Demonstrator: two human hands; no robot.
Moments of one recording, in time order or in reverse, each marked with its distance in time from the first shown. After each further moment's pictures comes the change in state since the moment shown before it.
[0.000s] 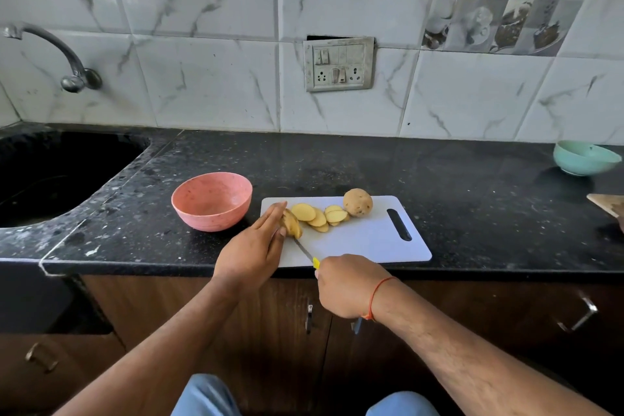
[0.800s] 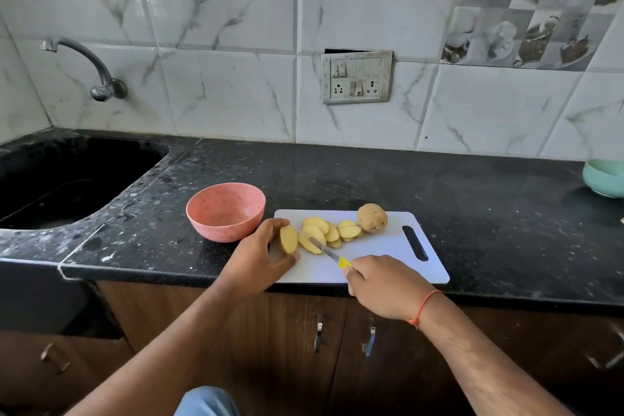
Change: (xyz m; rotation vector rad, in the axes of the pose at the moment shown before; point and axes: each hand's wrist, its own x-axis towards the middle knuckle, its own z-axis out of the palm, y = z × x) left_hand 0.012 -0.022 -0.003 -0.296 -0.017 -0.166; right_hand 0.008 0.048 -0.011 0.258 0.168 0.005
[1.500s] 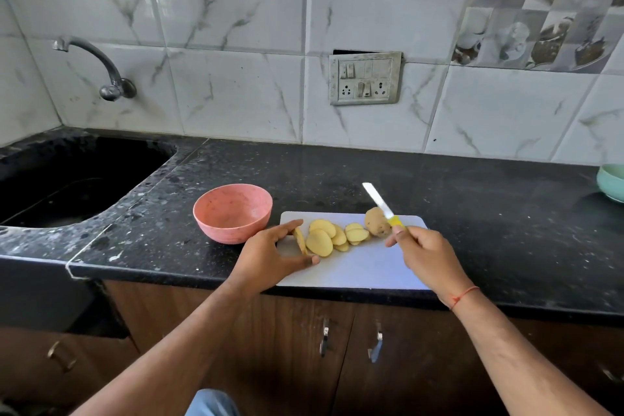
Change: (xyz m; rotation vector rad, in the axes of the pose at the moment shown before) left_hand 0.010 0.010 0.002 -0.055 0.027 -0.058; right_hand 0.033 0.068 -0.005 0.609 0.515 0.036
